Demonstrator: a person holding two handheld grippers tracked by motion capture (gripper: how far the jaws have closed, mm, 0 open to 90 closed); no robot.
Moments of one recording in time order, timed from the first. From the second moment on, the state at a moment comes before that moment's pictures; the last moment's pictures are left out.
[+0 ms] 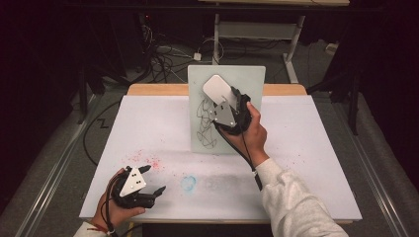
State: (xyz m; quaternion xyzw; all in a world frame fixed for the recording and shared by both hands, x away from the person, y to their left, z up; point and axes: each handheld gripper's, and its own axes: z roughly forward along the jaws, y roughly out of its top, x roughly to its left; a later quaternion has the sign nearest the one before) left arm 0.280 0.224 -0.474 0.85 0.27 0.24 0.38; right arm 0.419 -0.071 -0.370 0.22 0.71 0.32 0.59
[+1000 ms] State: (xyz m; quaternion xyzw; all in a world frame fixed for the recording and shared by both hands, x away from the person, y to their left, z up) left arm 0.279 0.224 -0.474 0.85 0.26 0.24 0.38; right arm 0.428 -0.029 -0.354 0.20 0.71 0.34 0.58
